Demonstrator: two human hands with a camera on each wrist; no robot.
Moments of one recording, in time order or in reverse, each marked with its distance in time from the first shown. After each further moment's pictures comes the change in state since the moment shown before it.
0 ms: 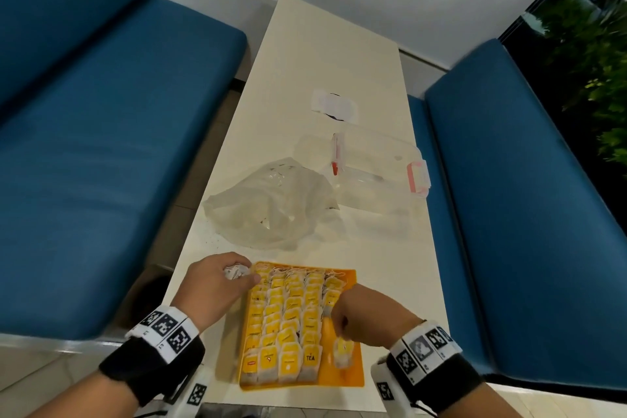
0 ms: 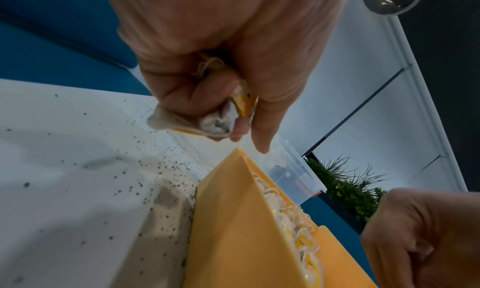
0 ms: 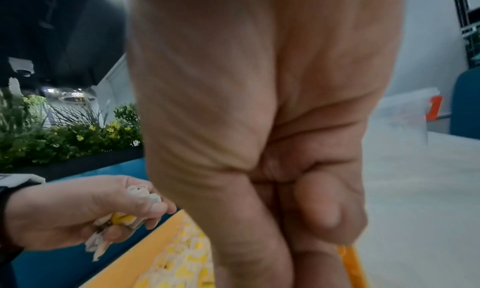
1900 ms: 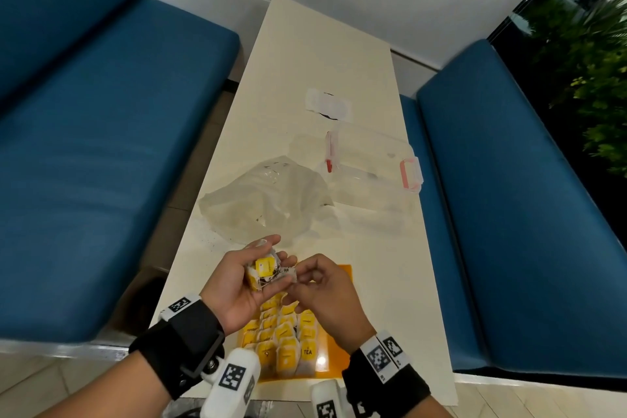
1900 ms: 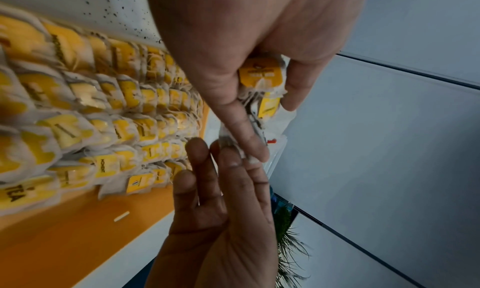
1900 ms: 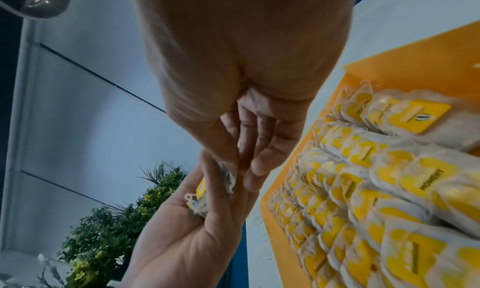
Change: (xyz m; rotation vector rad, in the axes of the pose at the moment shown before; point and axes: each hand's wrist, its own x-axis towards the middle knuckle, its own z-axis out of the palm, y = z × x) left_hand -0.014 0.055 0.019 -1.374 -0.371 -0.462; right_hand 0.019 -0.055 0.023 1.299 0.612 -0.068
